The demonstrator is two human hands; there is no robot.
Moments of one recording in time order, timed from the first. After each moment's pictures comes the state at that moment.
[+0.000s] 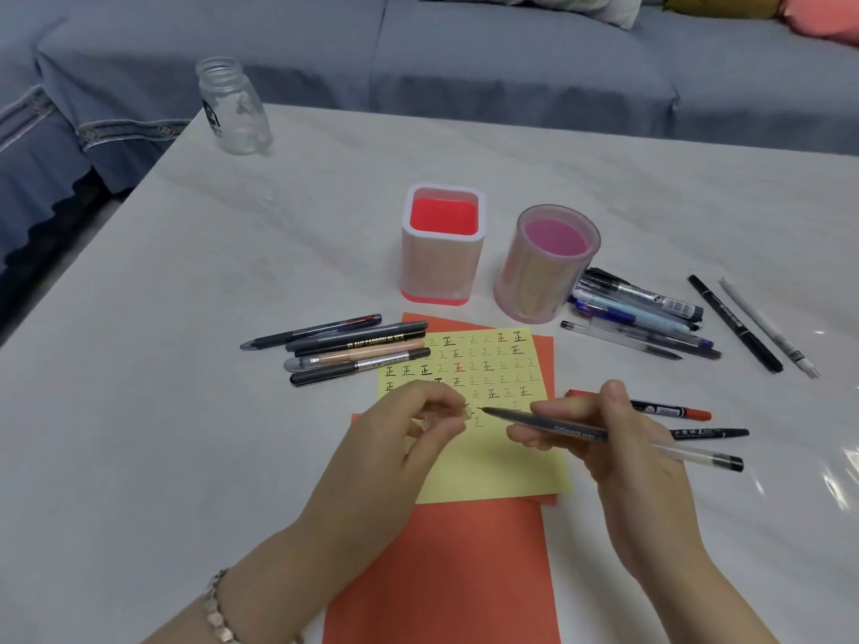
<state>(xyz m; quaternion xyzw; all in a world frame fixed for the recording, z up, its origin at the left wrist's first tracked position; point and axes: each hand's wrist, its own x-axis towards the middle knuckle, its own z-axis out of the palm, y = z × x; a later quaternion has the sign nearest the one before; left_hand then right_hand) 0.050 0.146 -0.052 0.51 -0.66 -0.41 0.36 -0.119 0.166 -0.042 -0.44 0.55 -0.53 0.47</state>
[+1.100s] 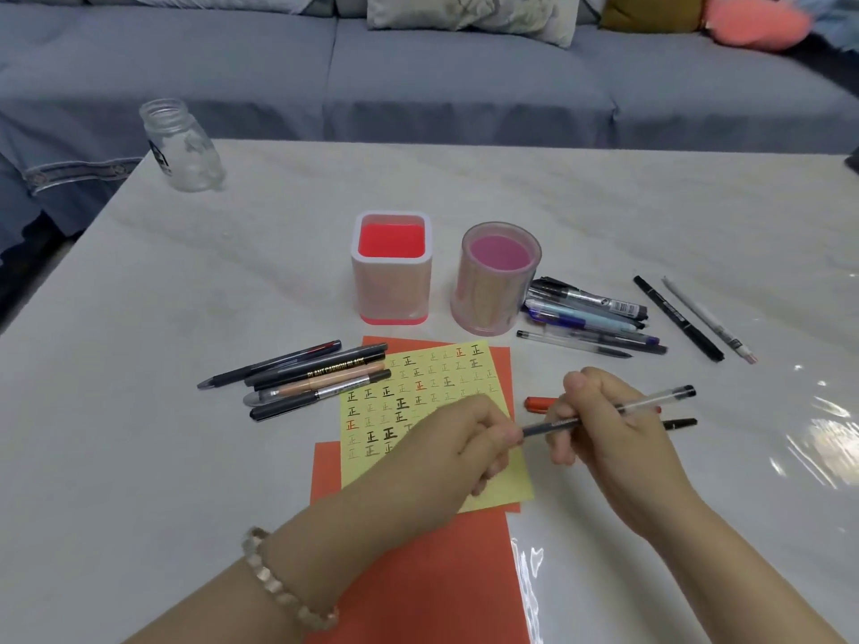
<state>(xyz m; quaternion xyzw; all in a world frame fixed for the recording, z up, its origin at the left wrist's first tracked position) -0.002 0.127 -0.035 0.43 -0.65 -0.61 0.17 -0.160 0.151 -0.040 -0.43 0.56 -0.53 0.47</state>
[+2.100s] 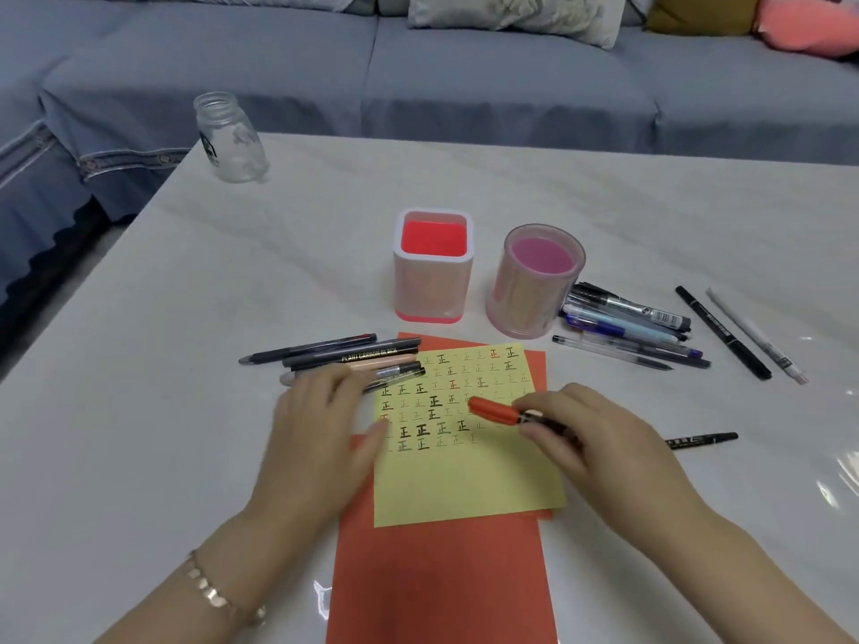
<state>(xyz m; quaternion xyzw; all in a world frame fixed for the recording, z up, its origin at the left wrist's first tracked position) 0.098 0.112 -0.094 0.58 -0.77 -0.08 0.25 -0.153 0.142 -0.054 -0.76 0.59 -0.21 0.14</state>
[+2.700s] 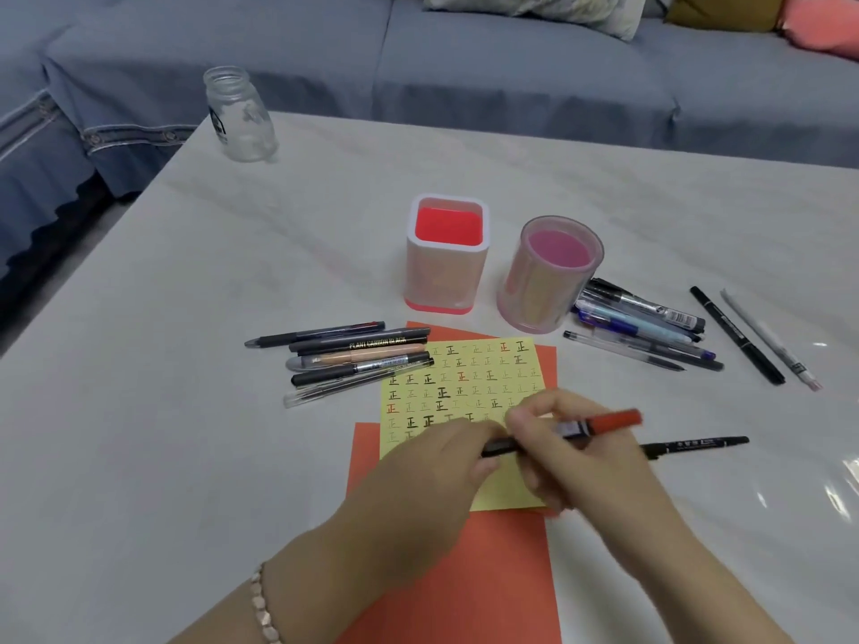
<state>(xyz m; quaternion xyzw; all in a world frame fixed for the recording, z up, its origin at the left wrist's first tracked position) 0.041 0.147 -0.067 0.40 -0.83 -0.30 0.24 -0.110 0.154 -0.029 -0.46 0.56 -0.41 0.54</state>
